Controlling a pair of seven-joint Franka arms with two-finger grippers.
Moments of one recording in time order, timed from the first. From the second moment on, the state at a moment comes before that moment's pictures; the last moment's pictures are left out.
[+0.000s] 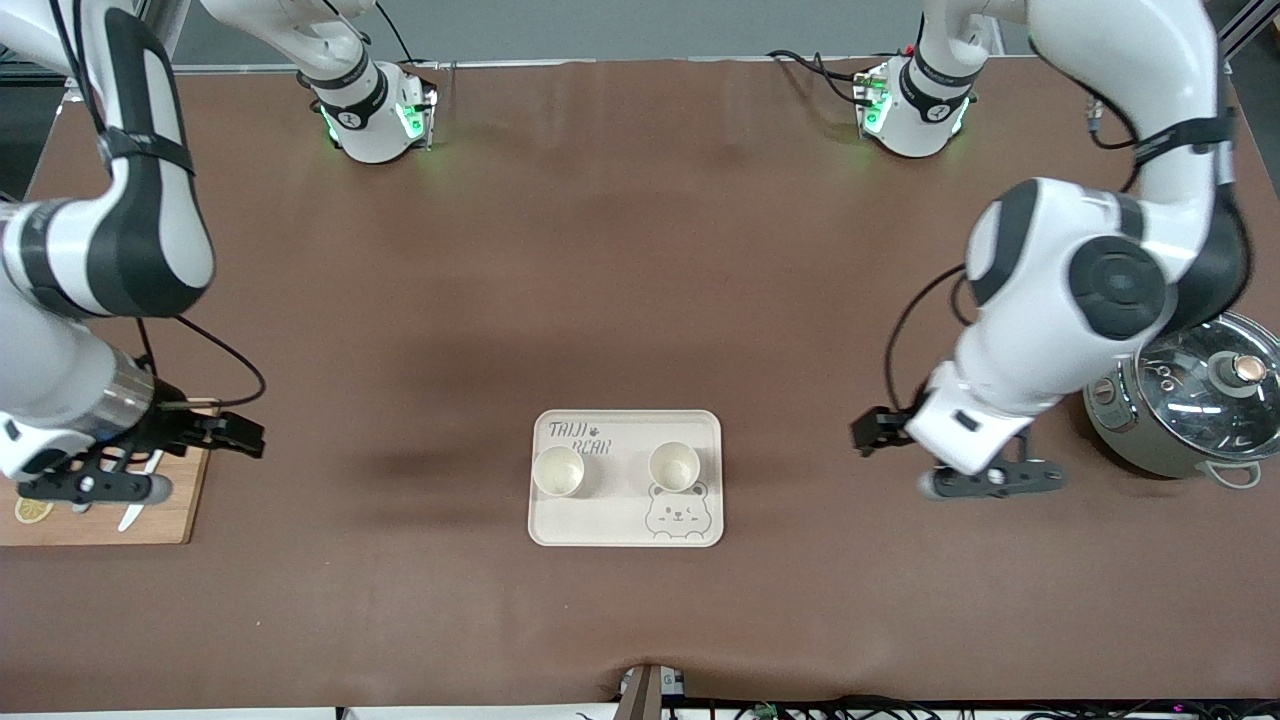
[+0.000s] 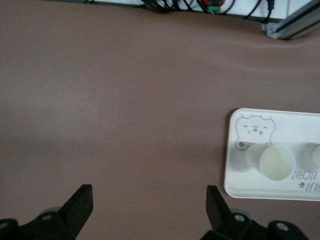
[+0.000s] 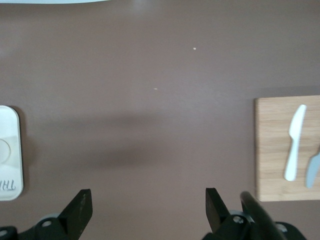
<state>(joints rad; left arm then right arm) -0.30 0.50 0.04 -1.25 -0.06 1.87 -0.29 0.10 0.36 -0.10 -1.46 0.03 1.90 0.02</state>
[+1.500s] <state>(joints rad) -0.10 -0.06 0.01 -1.75 -0.06 1.81 0.09 0.10 0.02 -0.17 -1.65 0.03 1.66 -0.07</state>
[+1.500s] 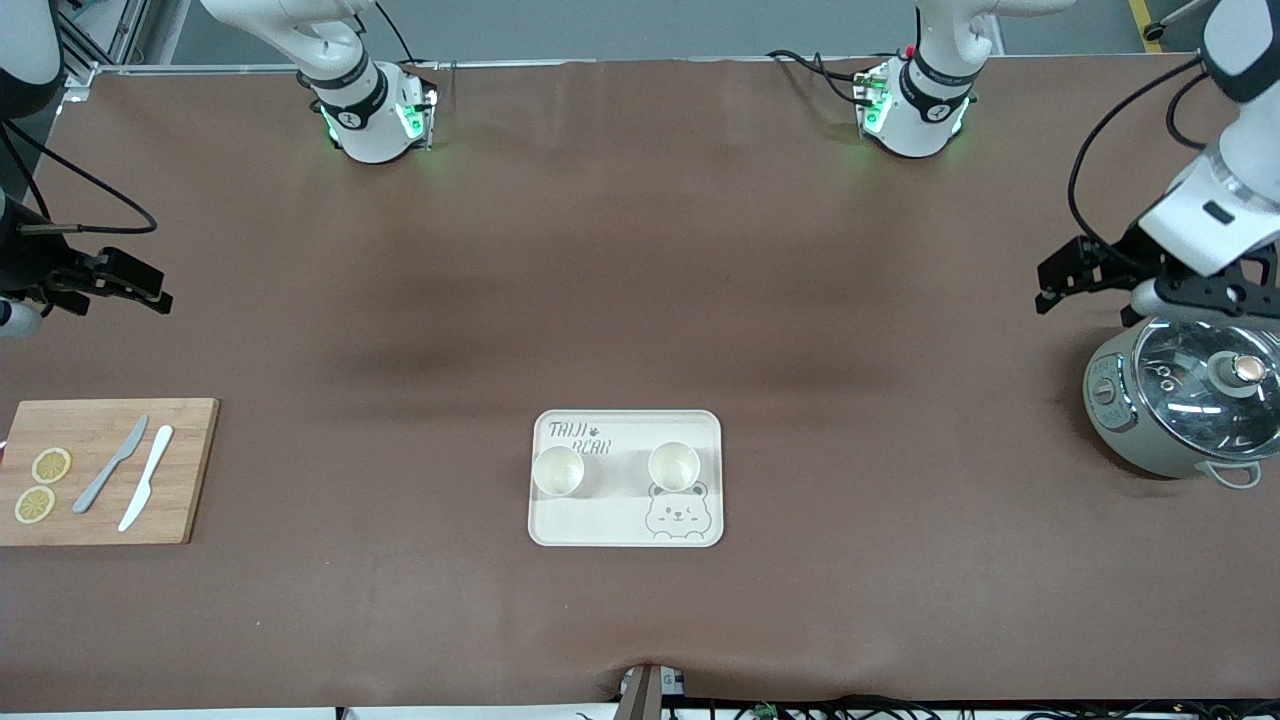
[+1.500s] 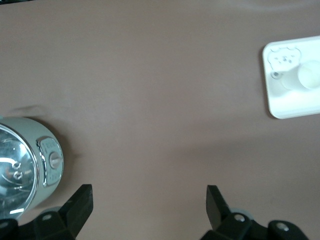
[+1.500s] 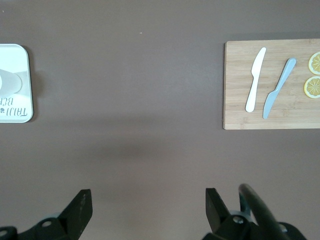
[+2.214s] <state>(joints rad) -0.12 -0.07 -0.03 -1.69 0.01 1.66 0.10 0.10 0.02 -0.17 -1.65 0.03 1.66 -0.07</state>
